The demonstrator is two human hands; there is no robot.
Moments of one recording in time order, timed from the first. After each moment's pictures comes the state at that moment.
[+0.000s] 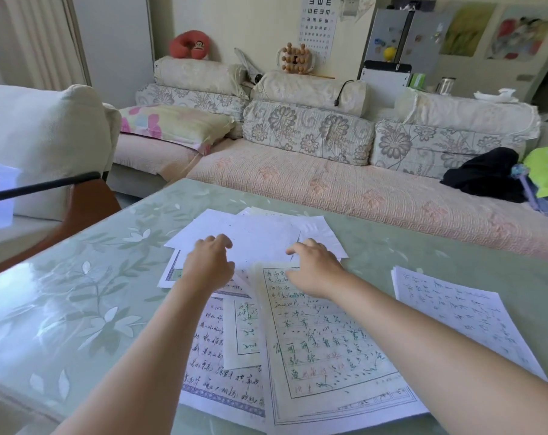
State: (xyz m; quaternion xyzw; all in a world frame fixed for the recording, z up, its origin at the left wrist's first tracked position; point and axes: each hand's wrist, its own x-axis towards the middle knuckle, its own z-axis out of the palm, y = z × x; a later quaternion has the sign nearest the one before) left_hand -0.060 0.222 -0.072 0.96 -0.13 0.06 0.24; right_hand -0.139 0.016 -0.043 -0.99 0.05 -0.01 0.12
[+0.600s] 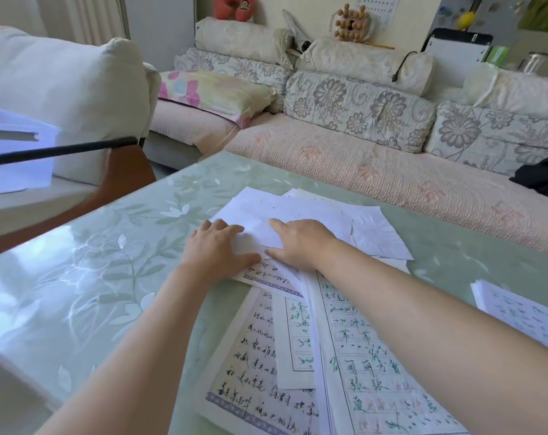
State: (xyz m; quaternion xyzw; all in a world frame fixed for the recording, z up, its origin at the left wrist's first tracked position) left_hand -0.001 0.290 -0.119 0.97 -0.12 0.09 0.17; right_hand -0.012 0.098 -0.073 -0.98 -0.13 0.00 -0.13
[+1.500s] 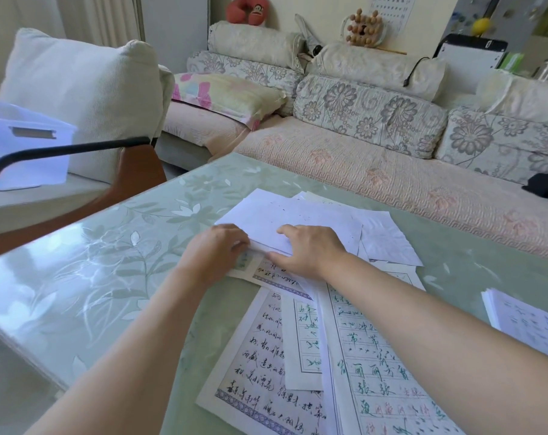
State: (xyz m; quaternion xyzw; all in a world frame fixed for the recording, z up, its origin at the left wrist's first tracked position) left_hand -0.007 0.312 -0.114 0.92 -0.23 0.18 0.26; right_hand -0.024 0.103 -0.080 -0.99 -0.10 -0.05 -0.04
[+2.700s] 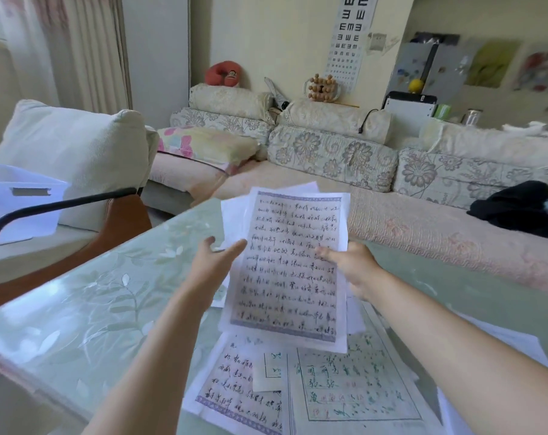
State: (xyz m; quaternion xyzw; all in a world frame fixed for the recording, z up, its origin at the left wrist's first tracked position) left_hand -0.085 0.272 -0.015 0.73 0.03 -0.03 0.69; right_hand -0.127 0.030 0.015 -0.79 0.16 -0.11 0.58
